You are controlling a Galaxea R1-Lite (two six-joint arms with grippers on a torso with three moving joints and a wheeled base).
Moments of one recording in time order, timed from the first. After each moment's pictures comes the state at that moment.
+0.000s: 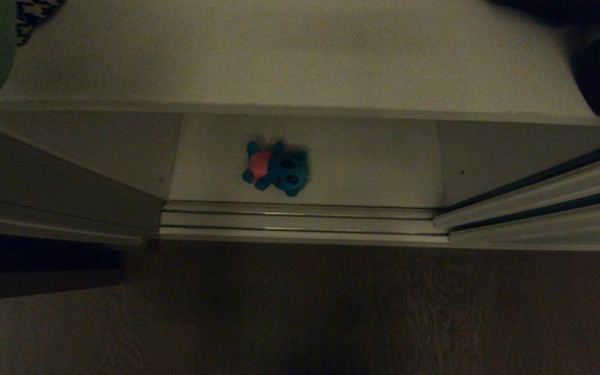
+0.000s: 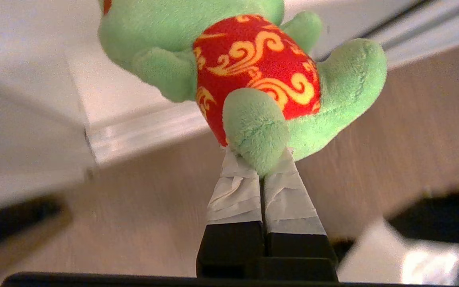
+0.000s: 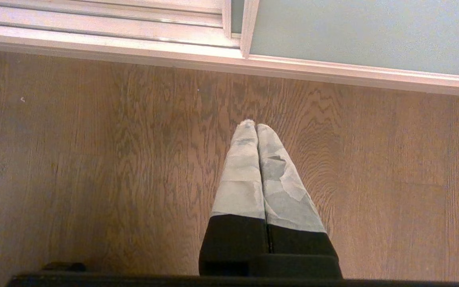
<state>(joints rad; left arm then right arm) -0.25 0.72 -1.54 0.83 -0.28 0.09 0.01 0.00 0.00 0.00 0.00 0.00</state>
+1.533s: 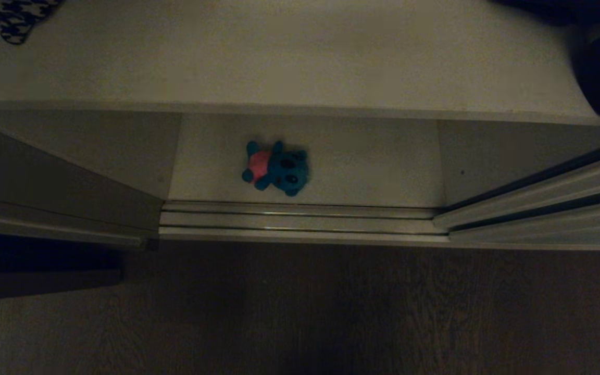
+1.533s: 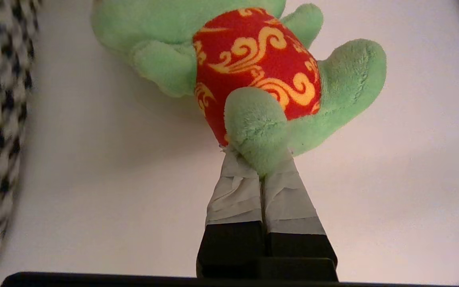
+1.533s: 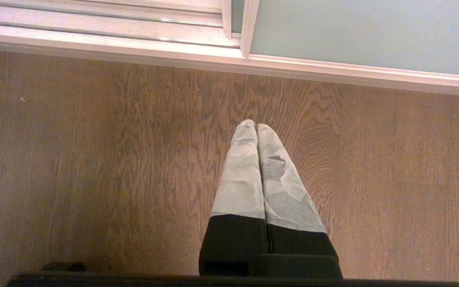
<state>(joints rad) -0.42 1.51 -1.93 0.20 0.00 0.05 0.01 0.00 0.00 0.00 0.00 0.00</state>
